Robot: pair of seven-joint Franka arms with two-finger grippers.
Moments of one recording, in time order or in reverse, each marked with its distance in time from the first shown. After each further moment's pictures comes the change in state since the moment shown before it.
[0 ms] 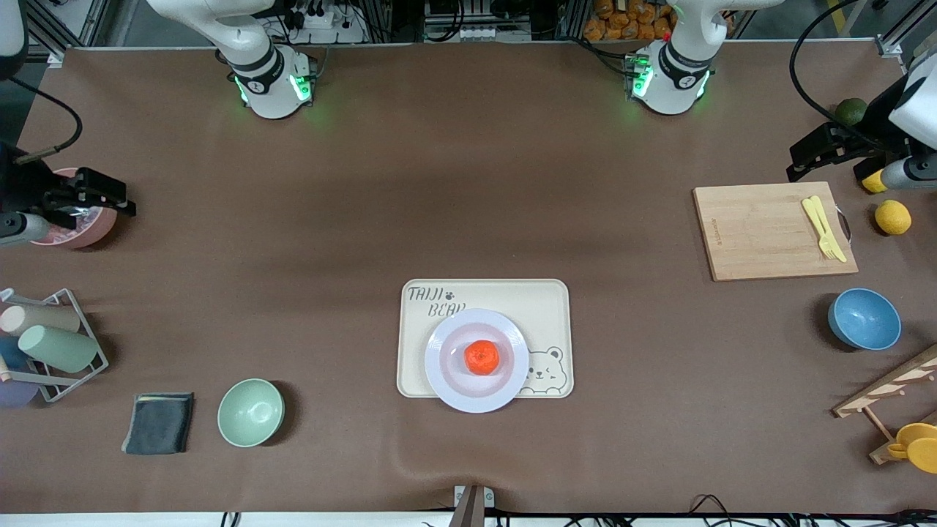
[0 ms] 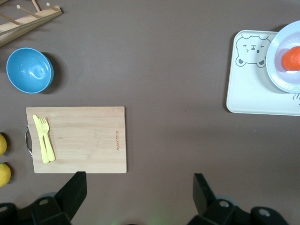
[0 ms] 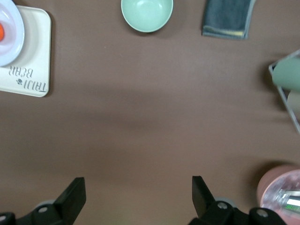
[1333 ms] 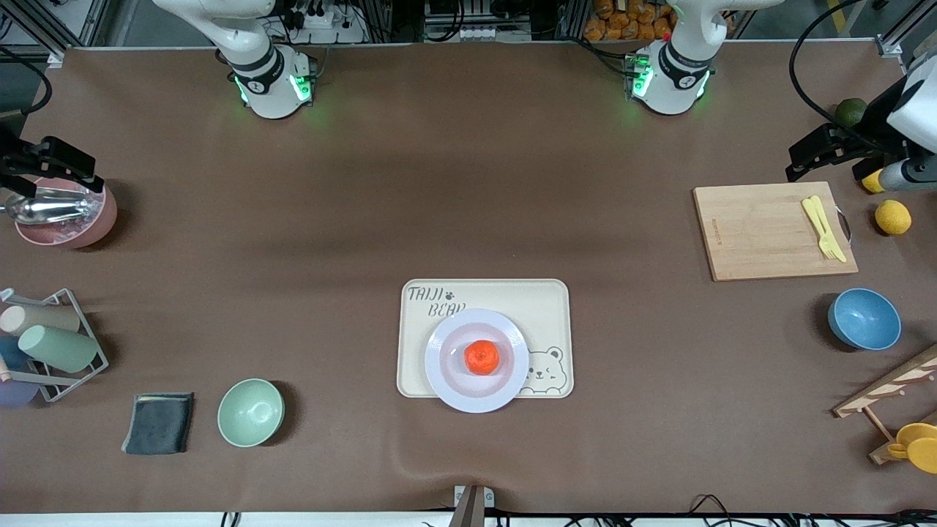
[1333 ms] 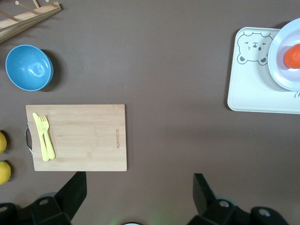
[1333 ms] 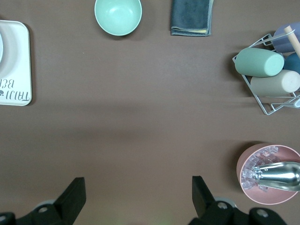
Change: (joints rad) left arm 0.001 0.004 0.001 -0.002 0.000 -0.008 0.000; right arm -0.144 -0.069 0.132 0.004 -0.088 -0.019 0.046
